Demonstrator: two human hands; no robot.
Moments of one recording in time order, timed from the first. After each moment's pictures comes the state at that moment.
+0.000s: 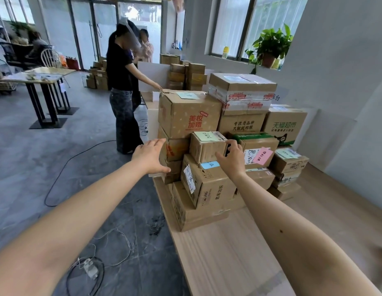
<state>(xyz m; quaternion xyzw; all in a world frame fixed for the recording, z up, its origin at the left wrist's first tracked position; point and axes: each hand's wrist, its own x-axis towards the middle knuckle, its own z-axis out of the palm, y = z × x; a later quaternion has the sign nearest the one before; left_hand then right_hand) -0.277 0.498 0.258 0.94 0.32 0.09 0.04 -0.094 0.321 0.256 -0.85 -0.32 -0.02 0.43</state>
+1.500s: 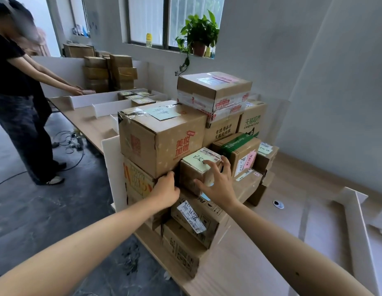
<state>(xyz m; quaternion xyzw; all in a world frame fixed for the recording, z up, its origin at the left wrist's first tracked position) -0.145 0.581 0.221 0.94 0.12 0.04 0.30 -0.068 0.414 0.204 -0.90 -0.24 -0.11 0.33</state>
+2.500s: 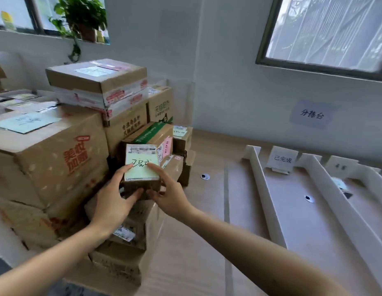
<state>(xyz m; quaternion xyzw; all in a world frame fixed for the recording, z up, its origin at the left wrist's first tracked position) -0.147 0.490 0.240 0.86 -0.04 0.17 0.48 -0.113 0.337 0.208 -0.84 -0.17 -0.06 0.51</state>
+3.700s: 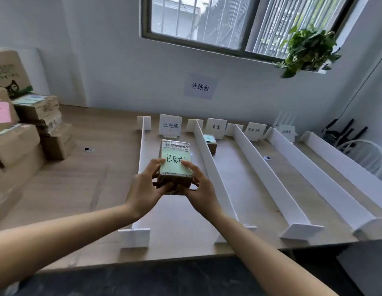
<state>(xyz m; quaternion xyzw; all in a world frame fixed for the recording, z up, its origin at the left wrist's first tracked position) -0.368 0.034 0.196 0.77 -0.30 0.04 0.56 -0.435 -0.123 0.187 -0.81 0.04 -0.24 0.53</state>
